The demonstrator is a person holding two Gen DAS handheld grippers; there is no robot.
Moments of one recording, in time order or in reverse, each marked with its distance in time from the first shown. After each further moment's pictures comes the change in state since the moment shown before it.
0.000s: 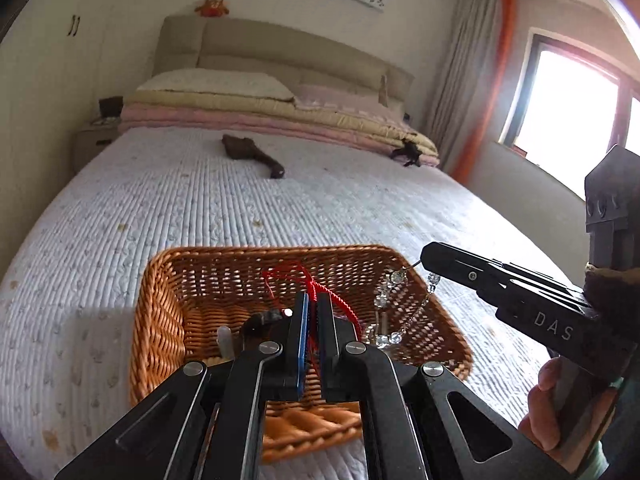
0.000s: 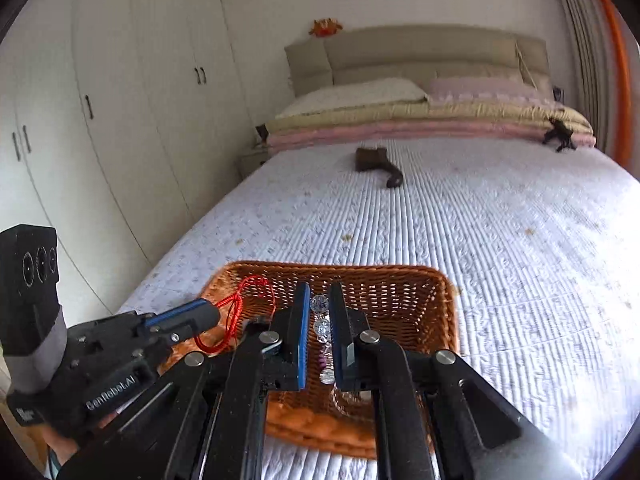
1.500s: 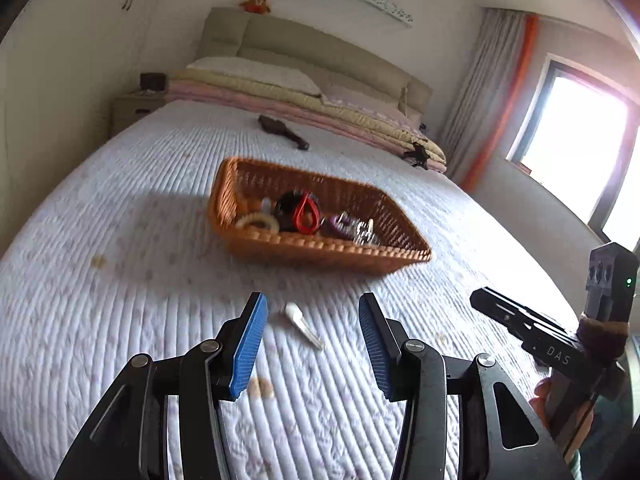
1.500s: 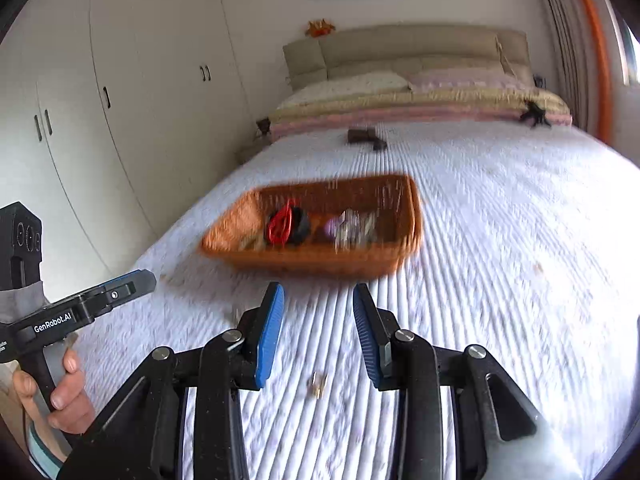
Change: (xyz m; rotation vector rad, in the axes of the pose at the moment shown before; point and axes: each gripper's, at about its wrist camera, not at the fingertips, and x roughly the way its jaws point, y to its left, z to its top) left arm -0.138 -0.003 -0.125 -0.137 -0.012 0.031; right arm -0.129 0.008 -0.147 0.031 0.016 -0.002
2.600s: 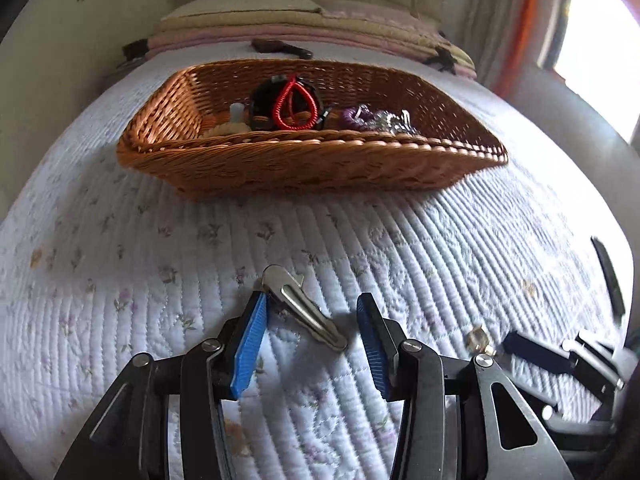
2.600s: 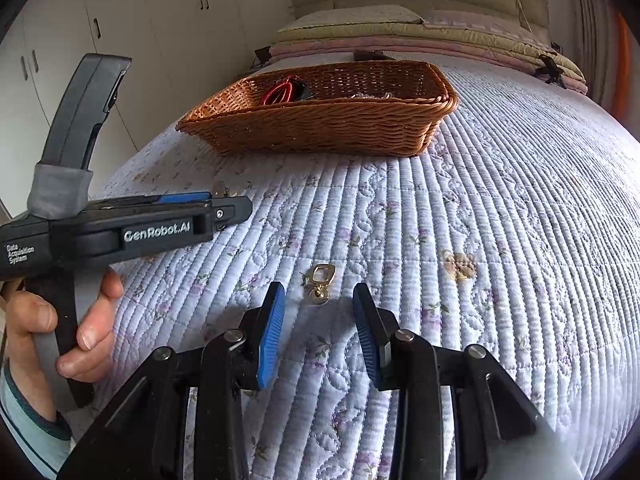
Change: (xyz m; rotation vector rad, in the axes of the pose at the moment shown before) left arm 0.129 -0.031 -0.017 0.190 0.282 0.166; right arm 0.060 0.013 -0.057 -0.078 0.193 -0.035
